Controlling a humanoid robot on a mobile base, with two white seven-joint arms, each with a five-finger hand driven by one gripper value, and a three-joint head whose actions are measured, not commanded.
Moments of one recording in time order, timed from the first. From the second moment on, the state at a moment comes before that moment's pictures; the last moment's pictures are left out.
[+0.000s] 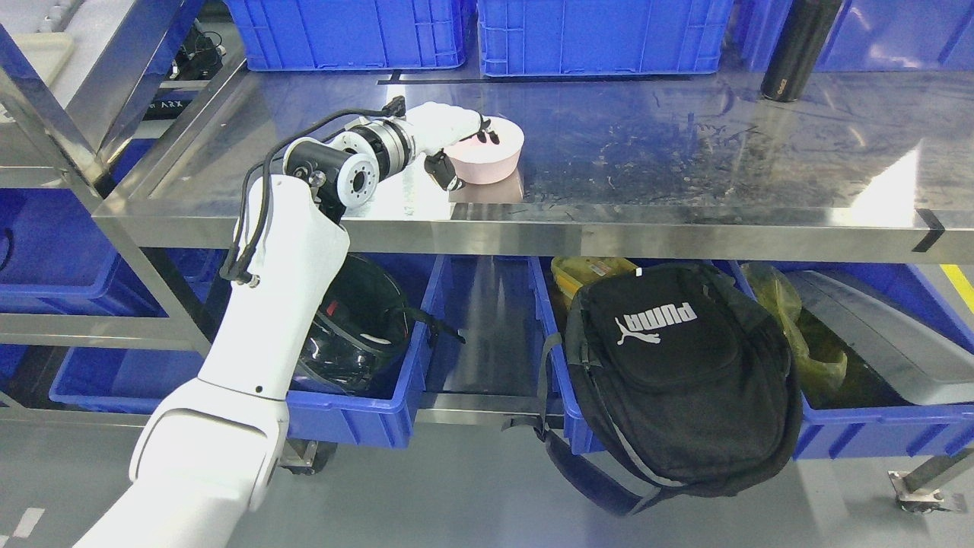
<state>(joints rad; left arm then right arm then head) -0.82 0.10 -0.31 -1.15 -1.02 -0.15 -0.74 0.00 0.00 0.05 0.00 0.05 -0.08 -0.03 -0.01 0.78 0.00</state>
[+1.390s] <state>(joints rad) -0.82 0.05 -0.12 -1.11 -0.98 -0.60 -0.78 0.00 0.00 0.05 0.00 0.05 -0.08 -0.03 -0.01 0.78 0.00</state>
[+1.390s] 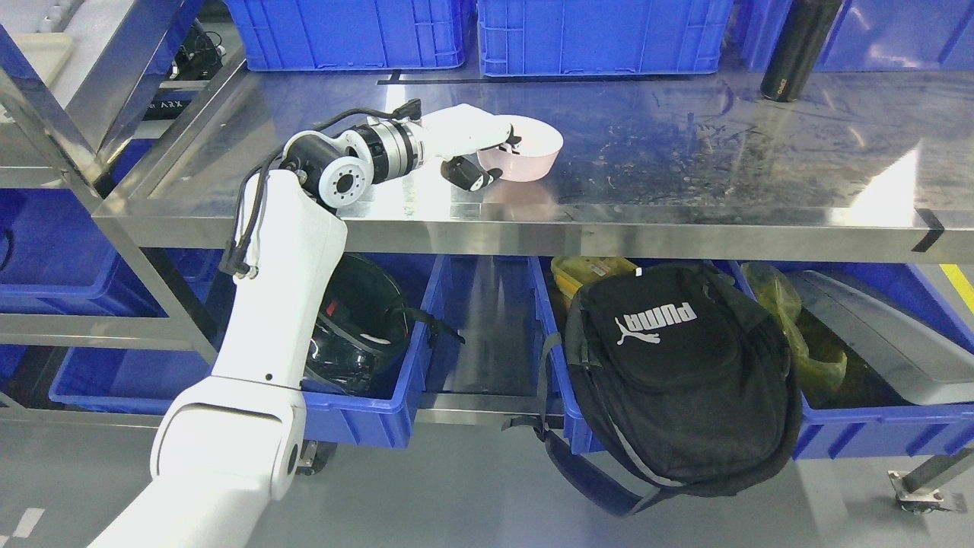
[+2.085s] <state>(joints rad) -0.65 0.02 0.03 -1.32 -0.83 -0.78 -0.80 0.00 0.00 0.05 0.00 0.05 -0.08 -0.03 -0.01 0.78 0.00</state>
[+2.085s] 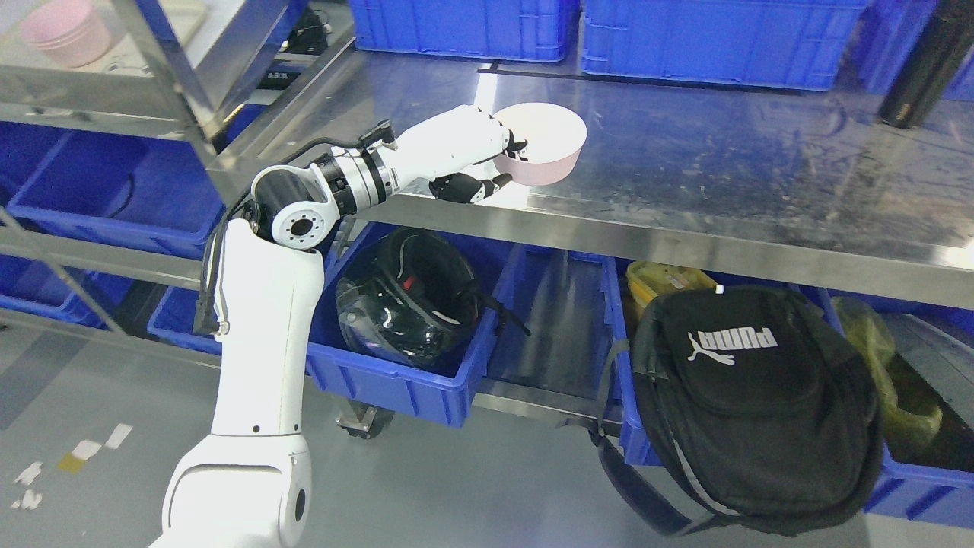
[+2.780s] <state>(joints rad) -0.55 0.01 -0.06 -1.43 -0.75 -0.79 -0.80 0.00 0.00 0.05 0.00 0.05 -0.08 -0.03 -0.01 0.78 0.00</state>
